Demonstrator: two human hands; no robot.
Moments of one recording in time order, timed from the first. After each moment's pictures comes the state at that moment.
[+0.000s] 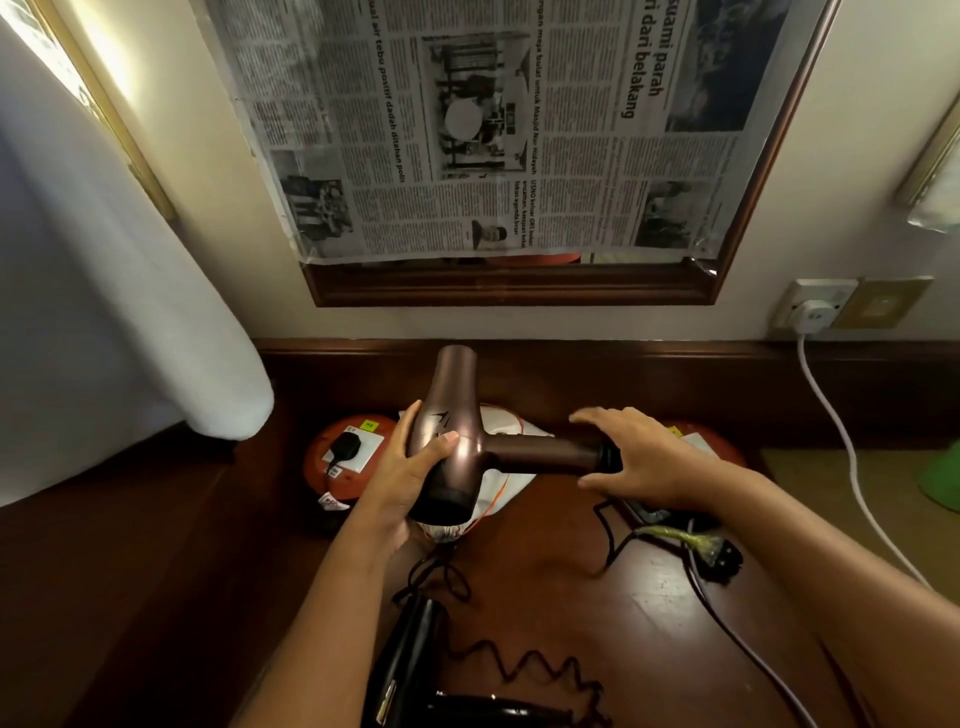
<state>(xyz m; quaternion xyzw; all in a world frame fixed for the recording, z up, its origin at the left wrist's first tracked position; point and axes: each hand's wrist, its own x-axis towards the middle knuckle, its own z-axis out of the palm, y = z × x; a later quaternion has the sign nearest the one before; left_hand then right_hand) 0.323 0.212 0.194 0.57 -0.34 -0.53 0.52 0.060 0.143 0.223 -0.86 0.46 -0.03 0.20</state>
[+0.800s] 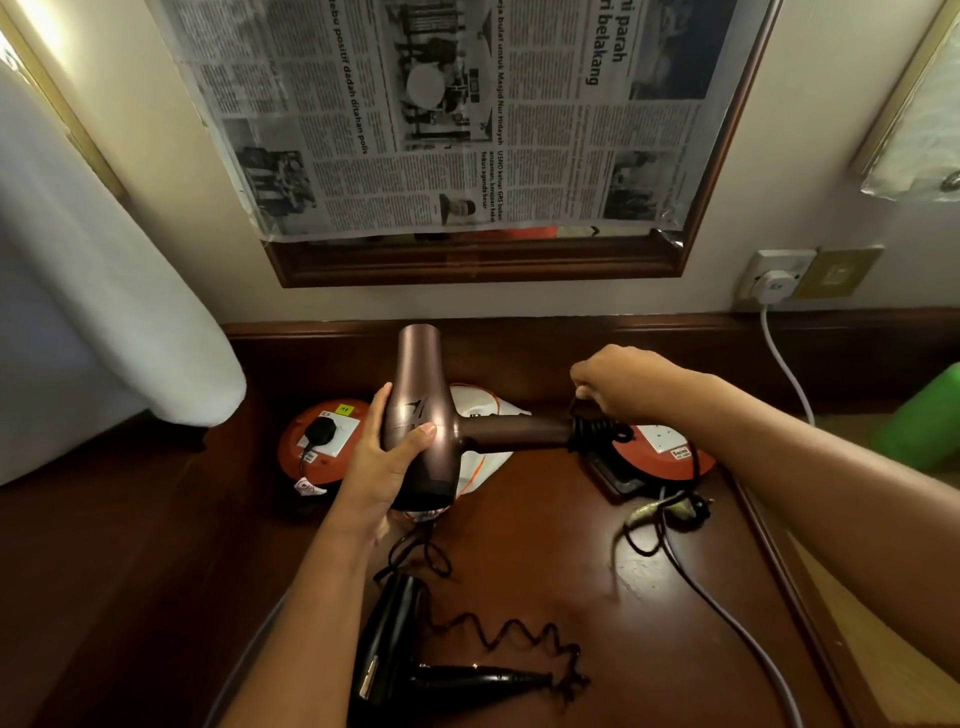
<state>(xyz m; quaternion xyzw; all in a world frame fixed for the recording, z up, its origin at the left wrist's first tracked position) 0.313 0.223 0.182 0.57 -0.36 -0.48 0.56 0.063 0.115 0.255 -0.85 0.51 0.11 0.08</state>
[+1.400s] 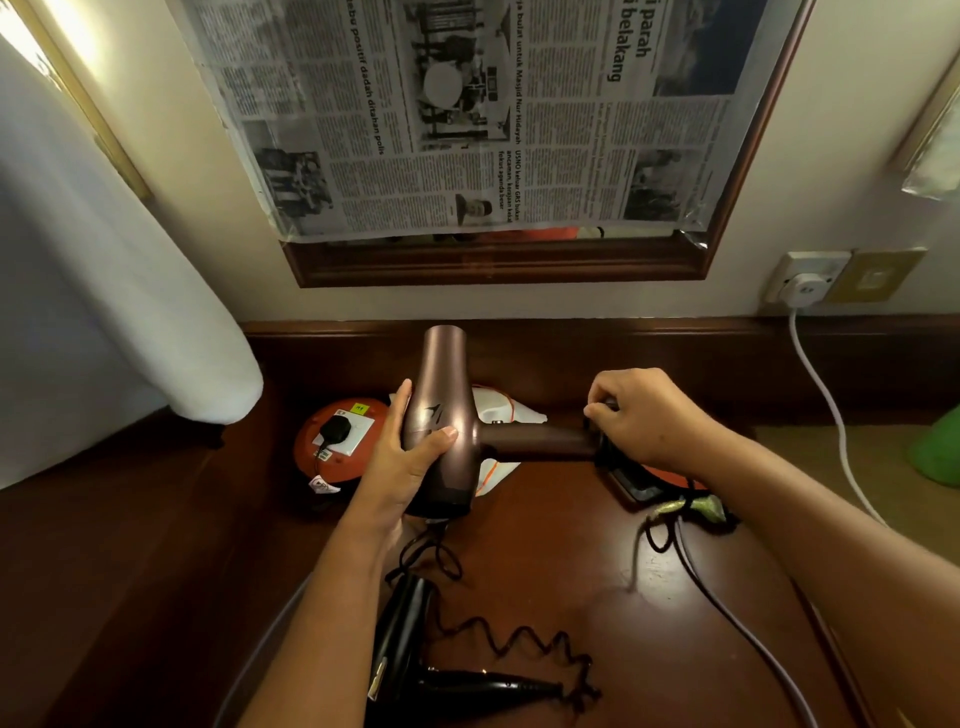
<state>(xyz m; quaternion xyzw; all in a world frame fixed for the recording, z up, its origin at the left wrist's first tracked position) 0.307 0.223 0.190 0.58 -0.39 -0.49 0.53 0.062 0.150 0.244 -0.81 0.55 -0.13 0.18</state>
